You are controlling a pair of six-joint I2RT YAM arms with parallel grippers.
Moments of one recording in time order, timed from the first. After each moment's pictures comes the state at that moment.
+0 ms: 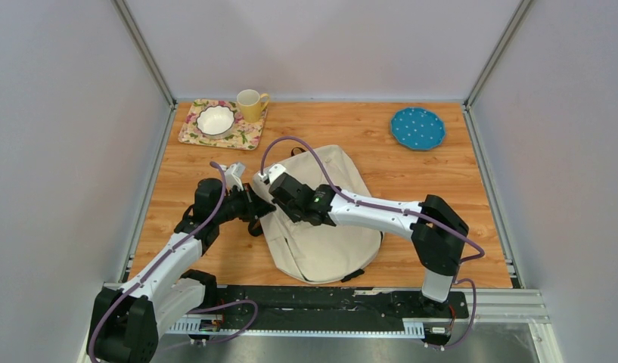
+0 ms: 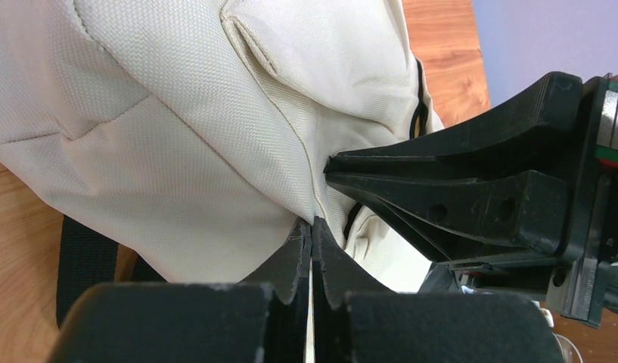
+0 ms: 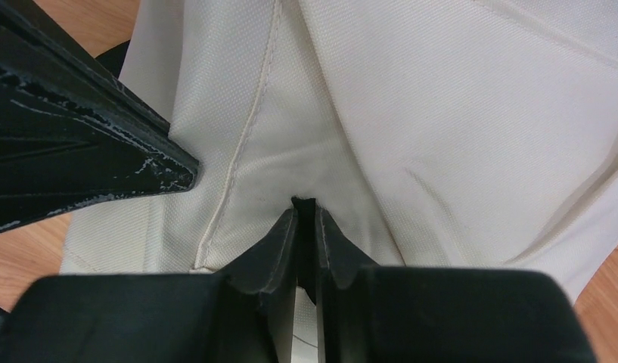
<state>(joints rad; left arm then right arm) -0.27 0.92 0.40 0.05 0.58 -0.59 1.10 1.80 1.37 -0.45 0.32 0.17</state>
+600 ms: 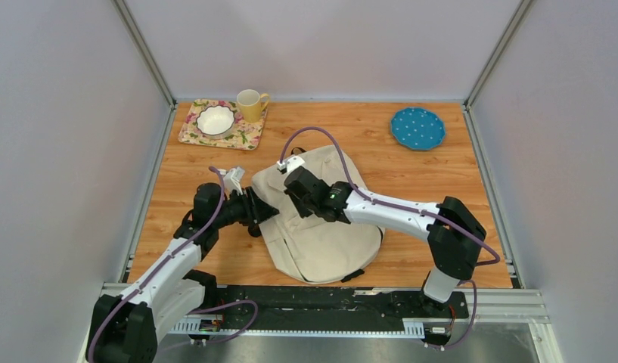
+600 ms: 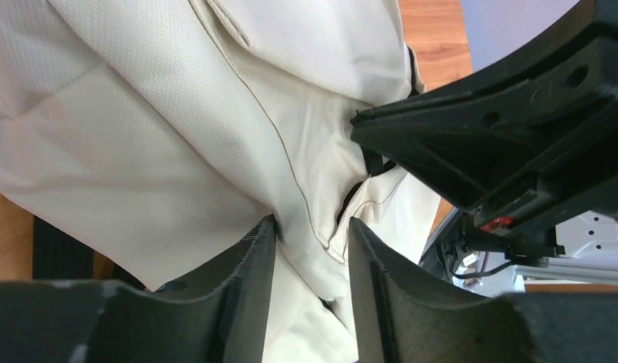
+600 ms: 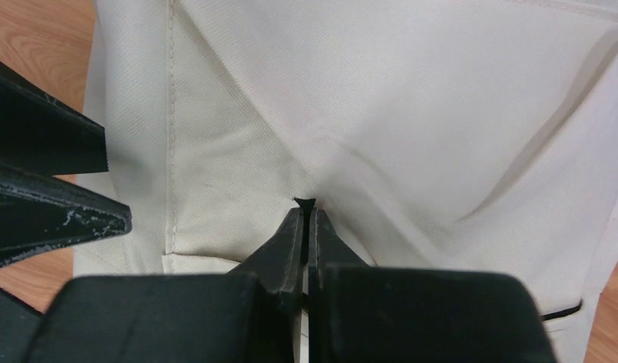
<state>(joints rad) -0.27 0.89 0.36 0.06 0.59 -0.60 1.05 1.71 1.27 -0.40 0.30 0.28</state>
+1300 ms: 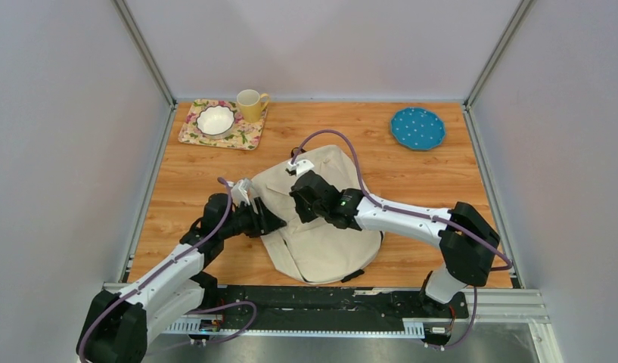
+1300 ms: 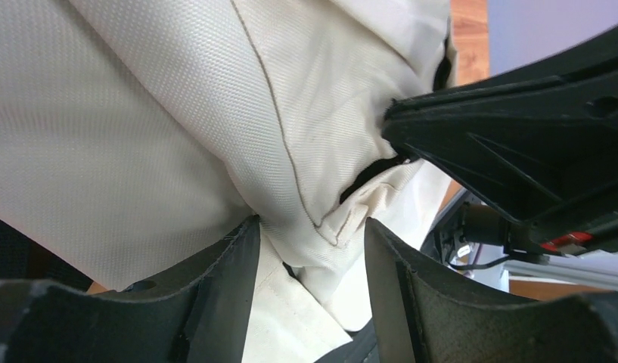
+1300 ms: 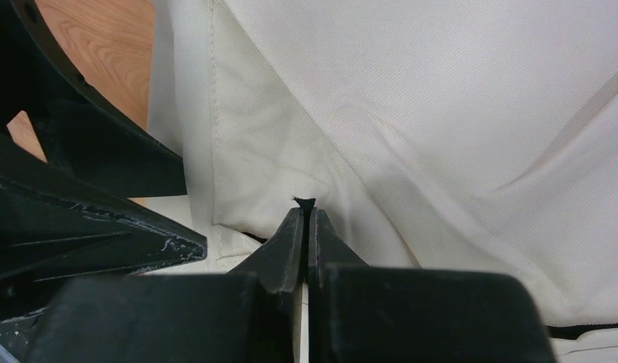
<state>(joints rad) -0.39 0.85 0.27 0.08 0.49 -0.73 1.04 1.61 1.14 -0.27 0.19 0.42</state>
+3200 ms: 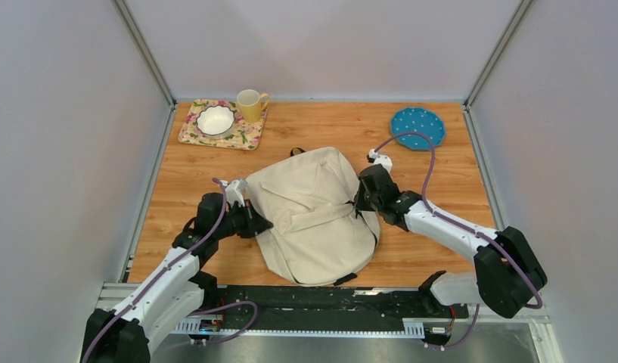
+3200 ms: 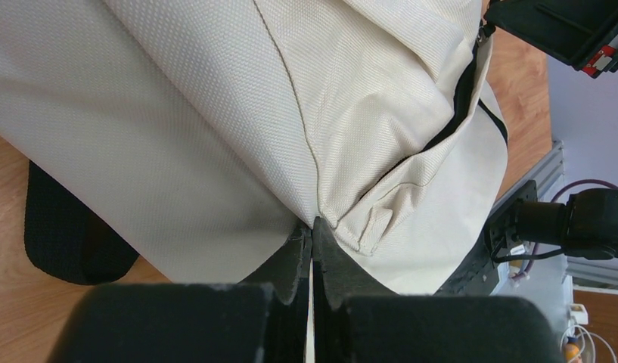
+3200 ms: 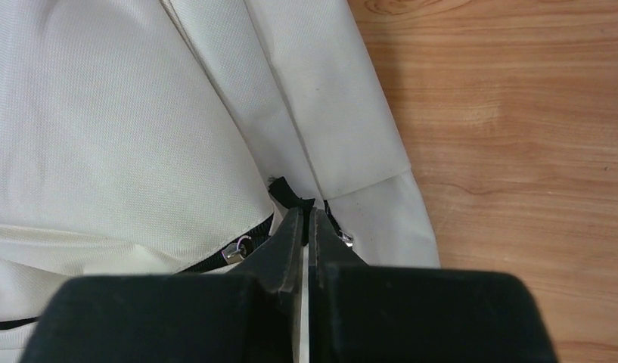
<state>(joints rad) -0.33 0.76 0.31 -0.13 0.44 -0.57 0.64 1.32 0.75 -0.21 0.23 0.61</state>
